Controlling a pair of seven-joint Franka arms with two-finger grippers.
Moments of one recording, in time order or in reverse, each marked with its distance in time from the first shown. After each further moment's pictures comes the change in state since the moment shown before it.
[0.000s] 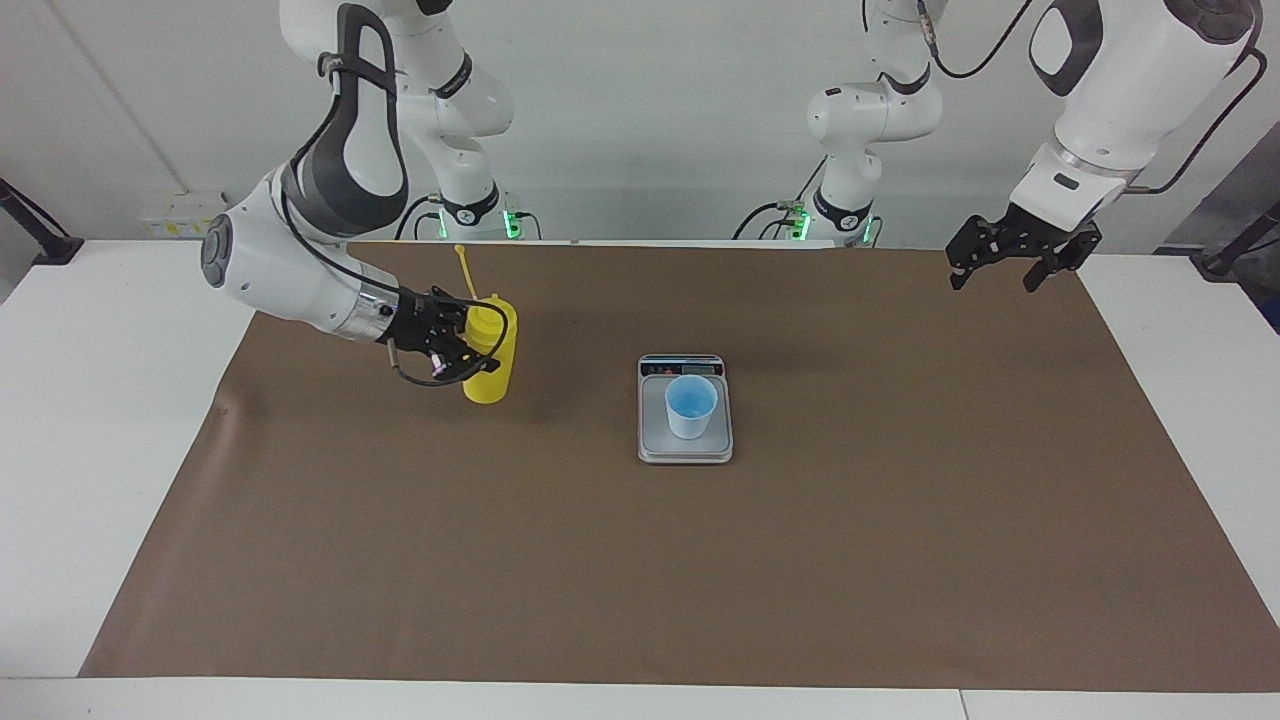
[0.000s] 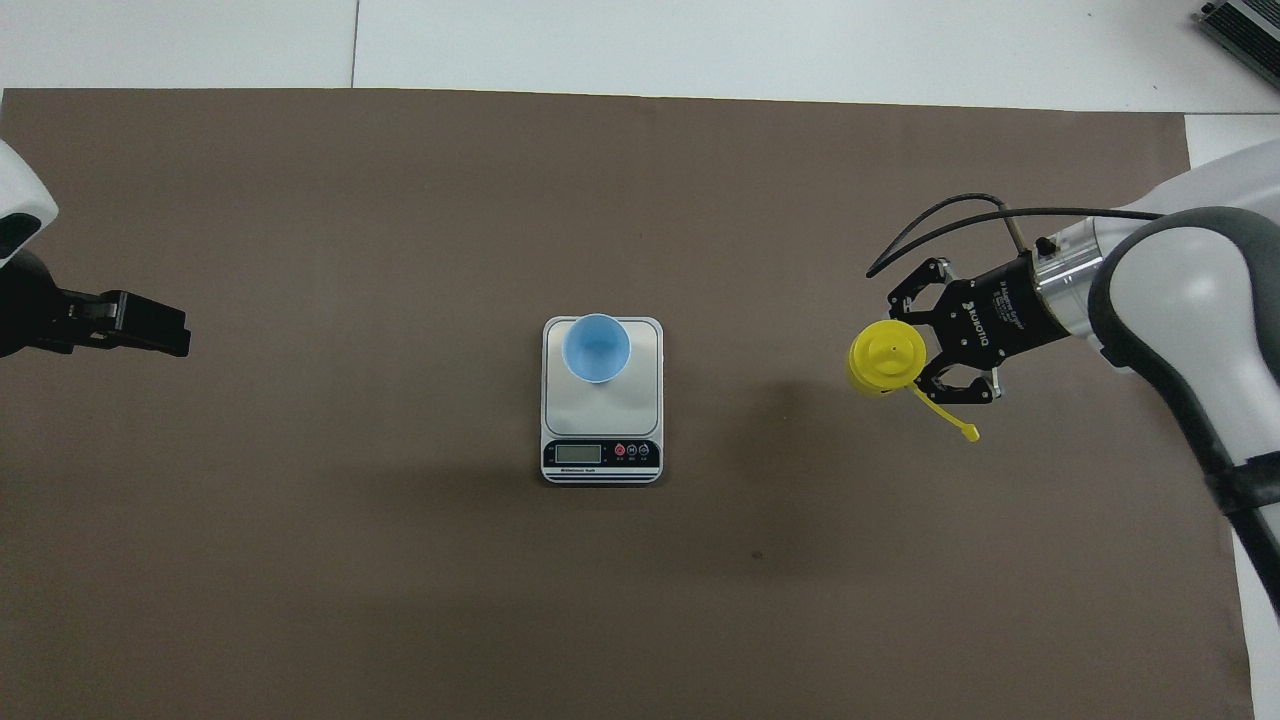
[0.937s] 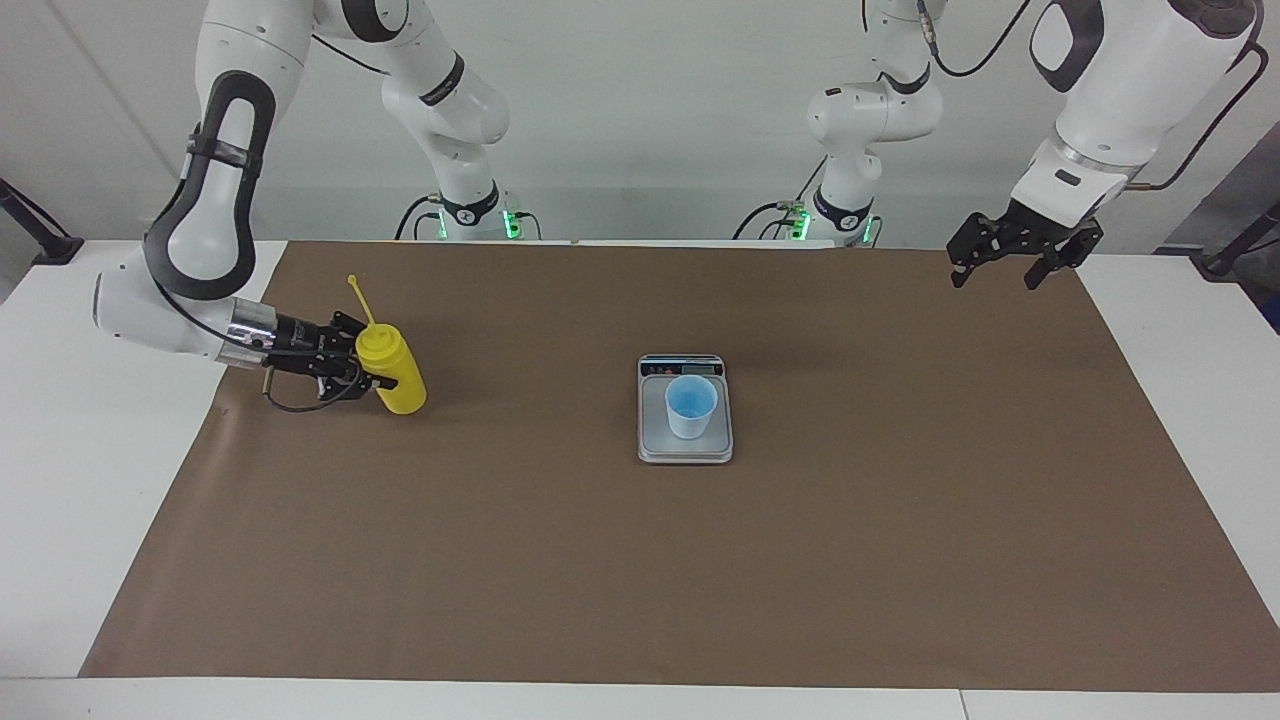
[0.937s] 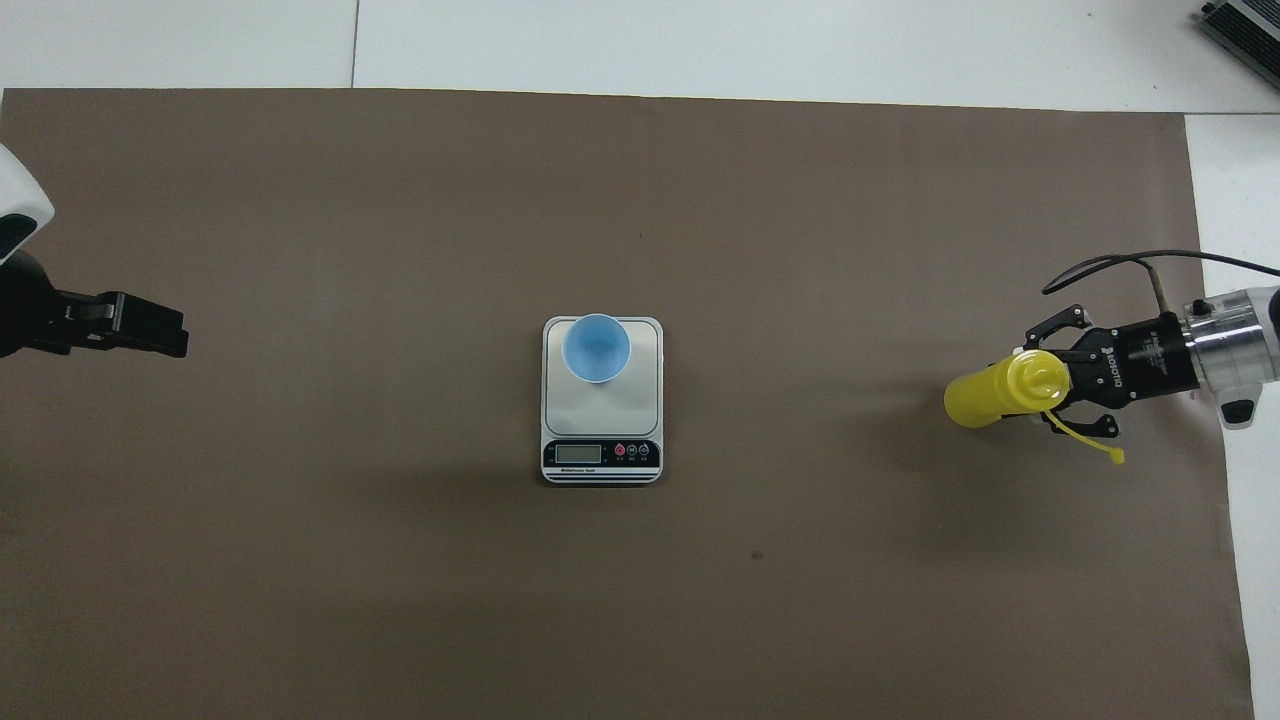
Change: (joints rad) left arm 0.000 -0.003 0.000 0.000 0.000 -0.002 -0.001; right arm -0.354 0.076 -0.005 -0.112 0.128 -0.089 -0.274
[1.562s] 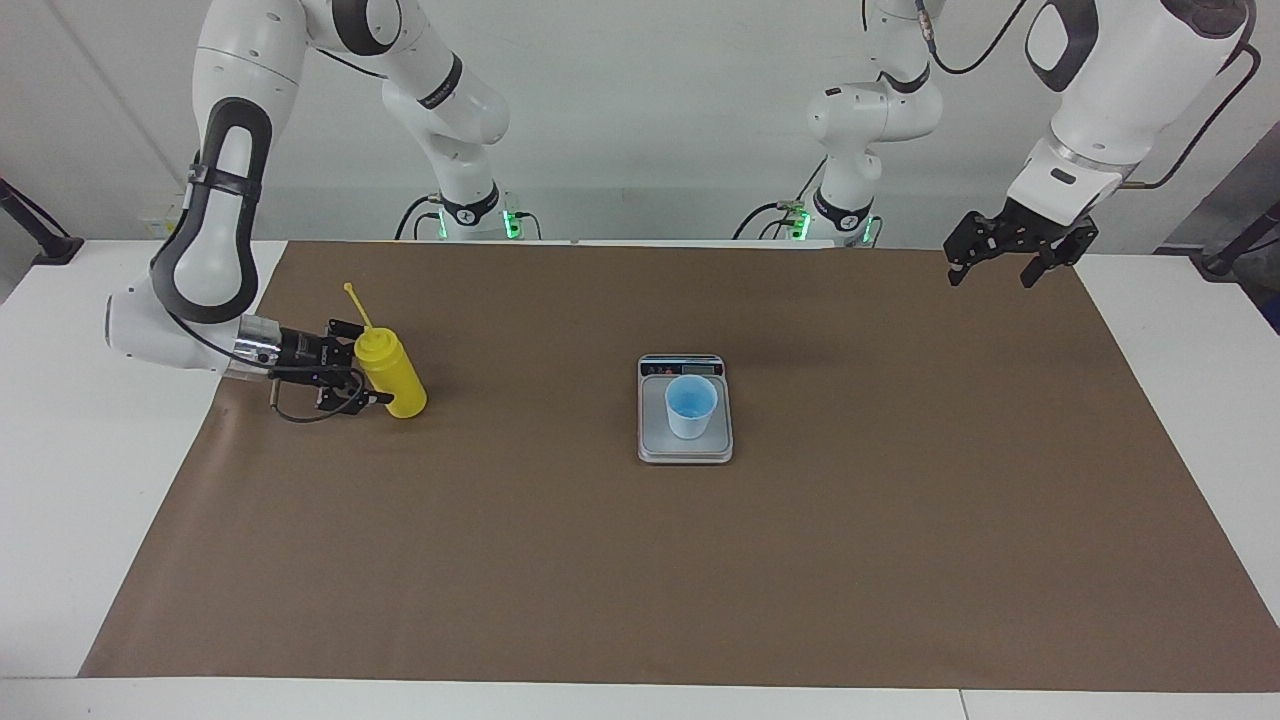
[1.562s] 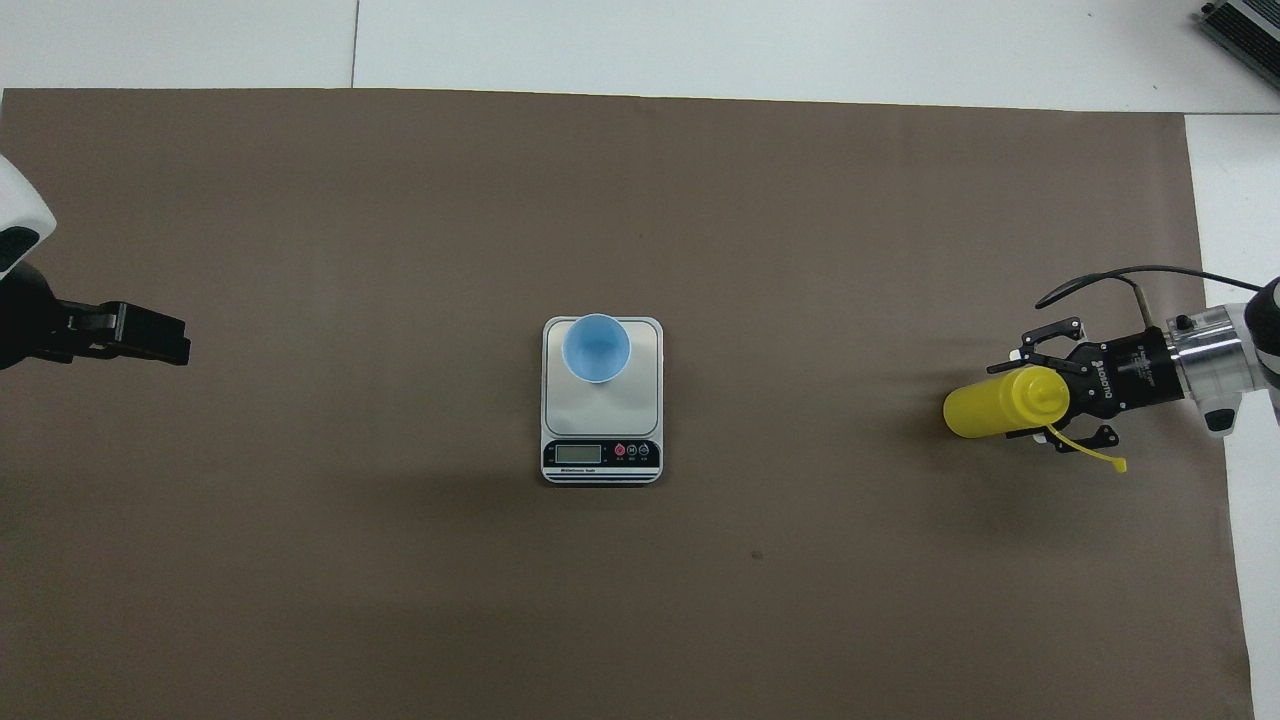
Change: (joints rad) left arm 0.000 -0.025 0.002 -0.034 -0.005 0.013 -0.003; right arm -0.050 0.093 -0.004 -0.002 -0.005 0.002 -0.091
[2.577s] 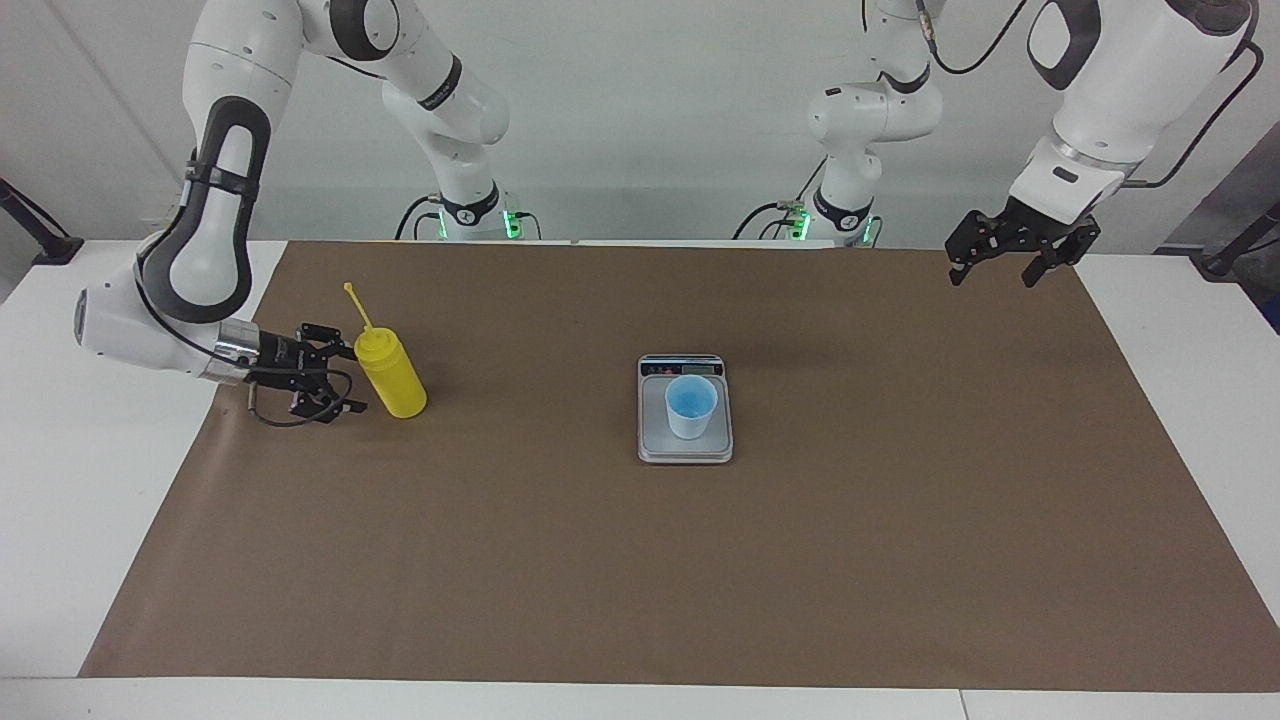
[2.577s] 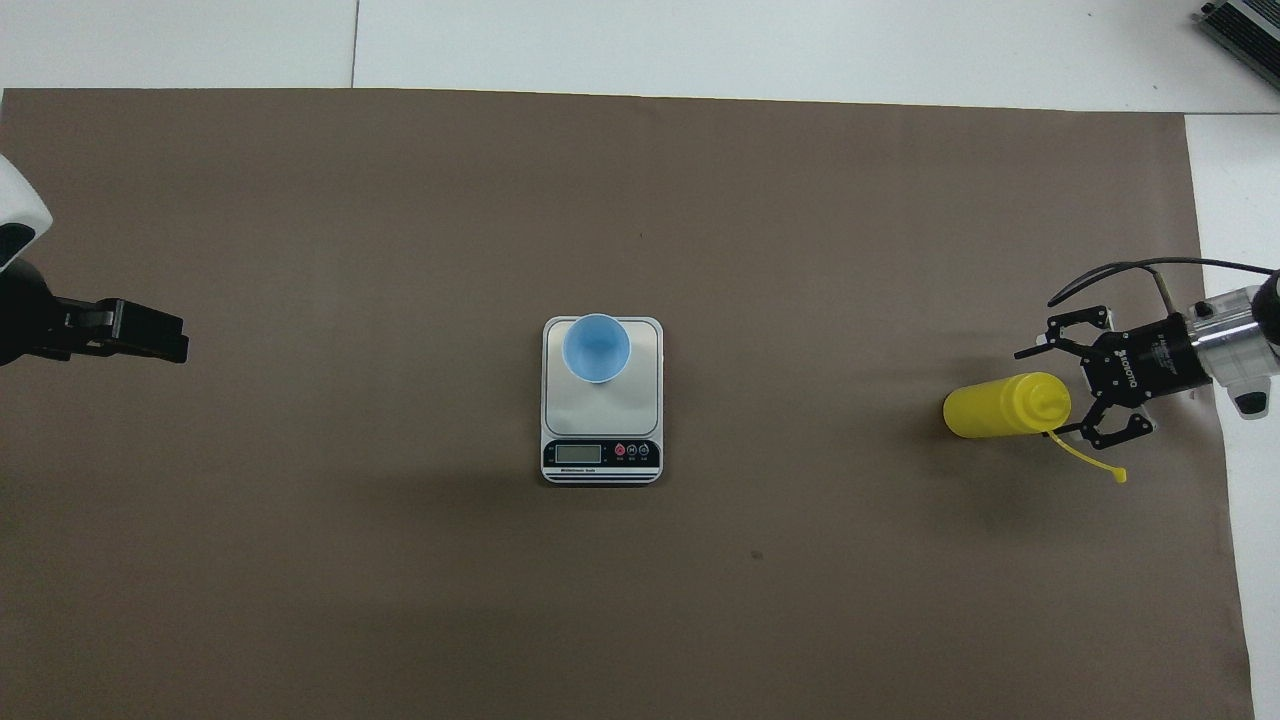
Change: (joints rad) left arm 0.000 0.004 0.000 0.009 0.000 -0.003 0.000; right arm 0.000 0.025 -0.003 0.071 -0.125 0.016 0.000
